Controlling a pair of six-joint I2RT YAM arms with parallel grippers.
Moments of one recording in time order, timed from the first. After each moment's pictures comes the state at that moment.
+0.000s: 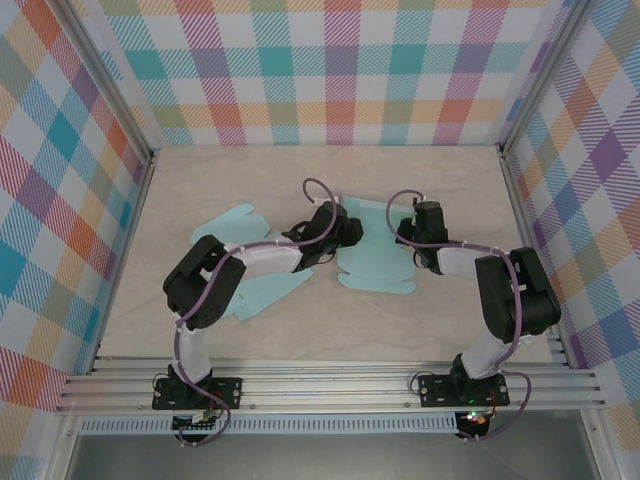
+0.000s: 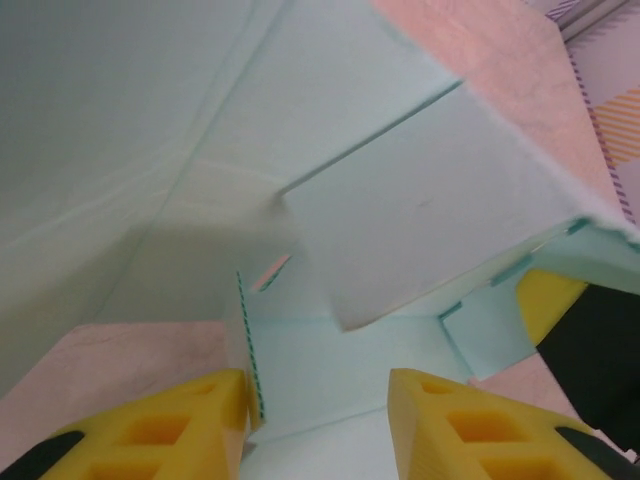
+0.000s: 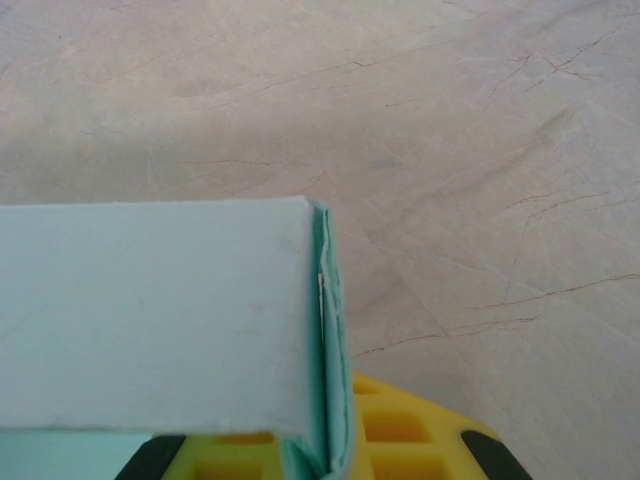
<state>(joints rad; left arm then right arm) -0.77 1.96 1.24 0.13 -0.11 -0.78 0.26 1.66 0.75 0.25 0.07 0.36</state>
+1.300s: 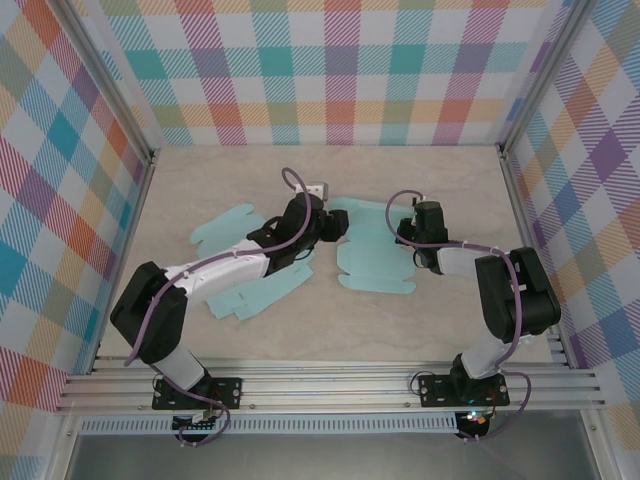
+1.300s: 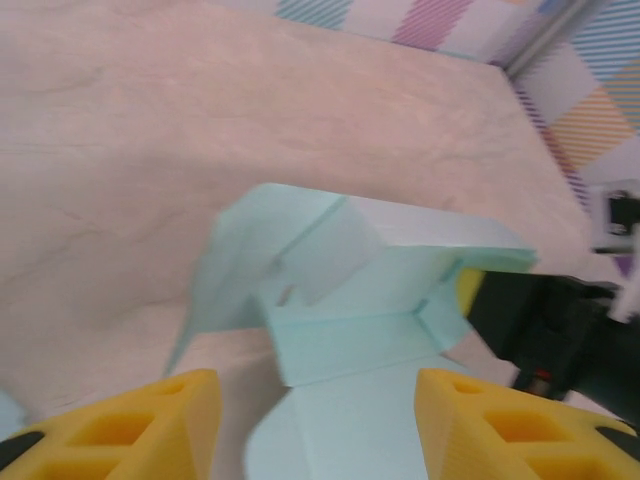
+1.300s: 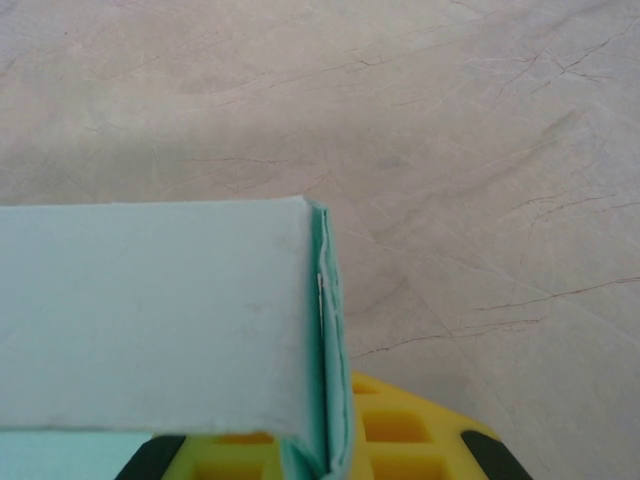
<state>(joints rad) -0.73 1.62 1.12 -0.04 -0.17 -0.57 0.26 1.66 0.75 0.25 0.06 0.36</state>
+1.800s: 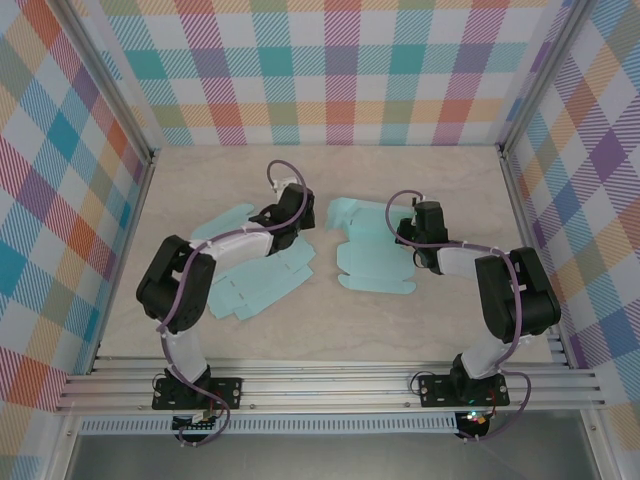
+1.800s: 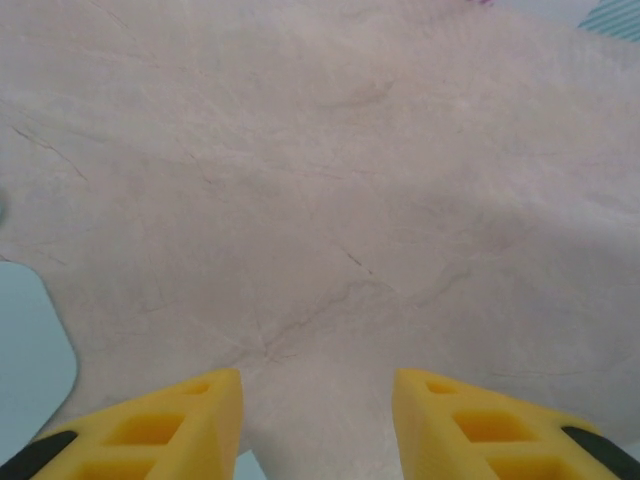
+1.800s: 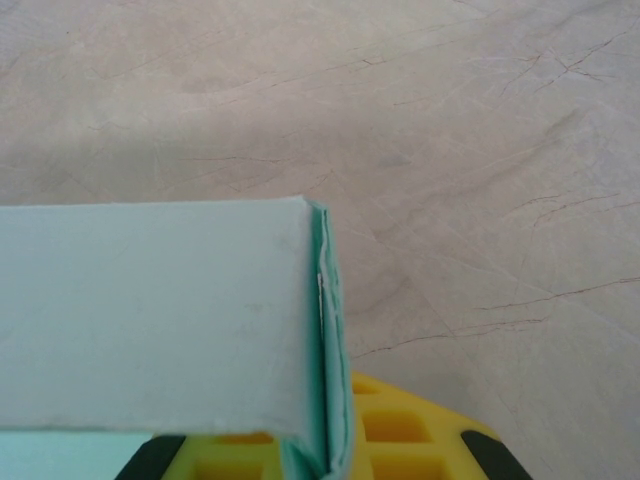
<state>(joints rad) -0.58 1.85 1.20 -0.07 -0.37 -0.56 0.26 1.66 0.75 0.25 0.06 0.36</state>
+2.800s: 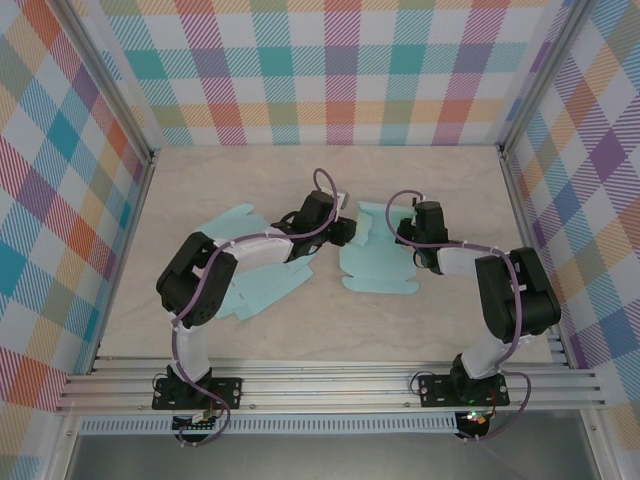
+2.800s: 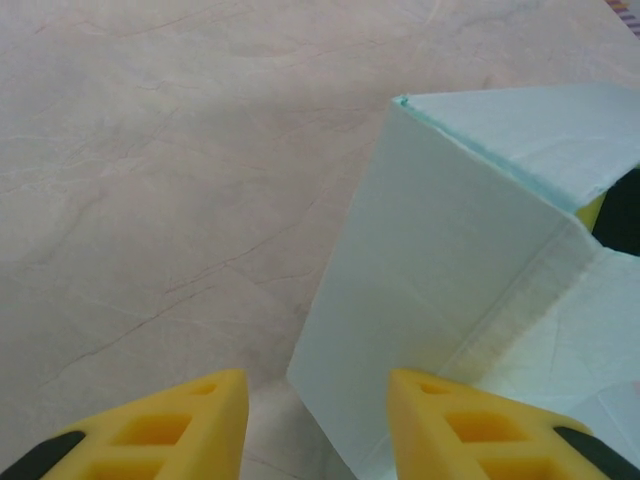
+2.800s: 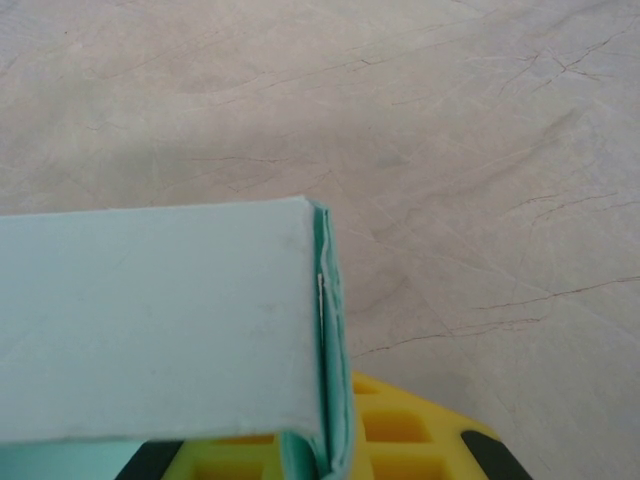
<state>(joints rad) -0.69 1.94 1.25 0.07 0.06 -0.32 0.26 1.66 0.75 0.25 0.06 0.36</state>
